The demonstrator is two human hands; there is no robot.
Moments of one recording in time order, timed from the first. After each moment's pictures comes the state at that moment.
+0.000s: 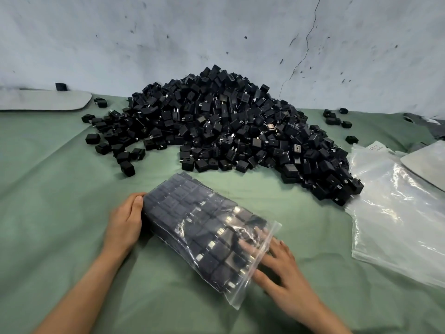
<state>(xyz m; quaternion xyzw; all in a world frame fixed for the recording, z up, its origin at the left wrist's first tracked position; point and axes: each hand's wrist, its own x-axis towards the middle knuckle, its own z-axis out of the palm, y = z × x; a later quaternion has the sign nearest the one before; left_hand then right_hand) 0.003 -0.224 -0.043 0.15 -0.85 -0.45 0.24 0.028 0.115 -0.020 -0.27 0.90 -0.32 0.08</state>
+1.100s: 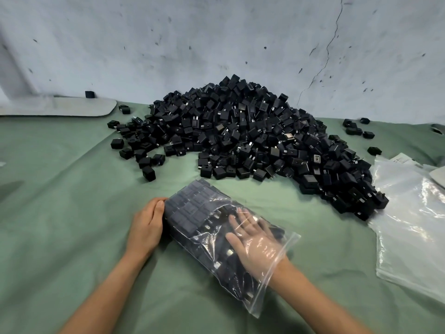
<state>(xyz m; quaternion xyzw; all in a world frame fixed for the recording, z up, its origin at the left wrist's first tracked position) 0.002 -0.225 -0.044 0.15 -0.84 -0.46 0.25 -0.038 0.027 -0.030 -0.29 0.95 -0.08 0.08</state>
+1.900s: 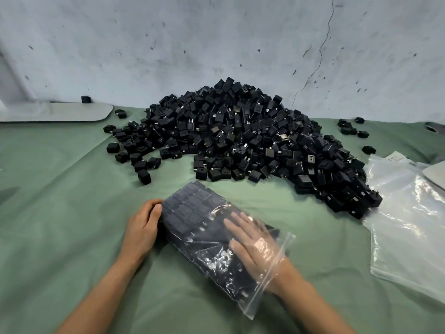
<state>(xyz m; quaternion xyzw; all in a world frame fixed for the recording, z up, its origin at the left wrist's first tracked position) 0.007 -0.223 -0.038 0.15 -0.84 -0.47 0.23 -0.023 0.048 -0.023 -0.36 0.91 -0.17 -0.02</state>
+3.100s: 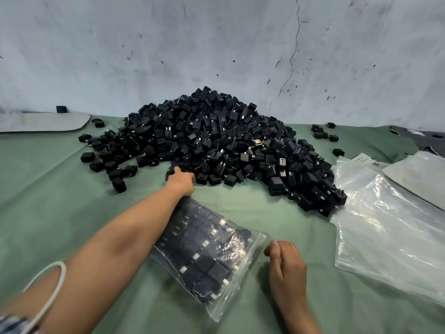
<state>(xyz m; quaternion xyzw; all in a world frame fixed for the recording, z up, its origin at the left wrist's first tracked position) -0.171 -0.153 0.008 0.12 -0.99 -0.10 -0.06 -0.007 0.125 -0.050 -0.12 0.84 -0.42 -0.32</state>
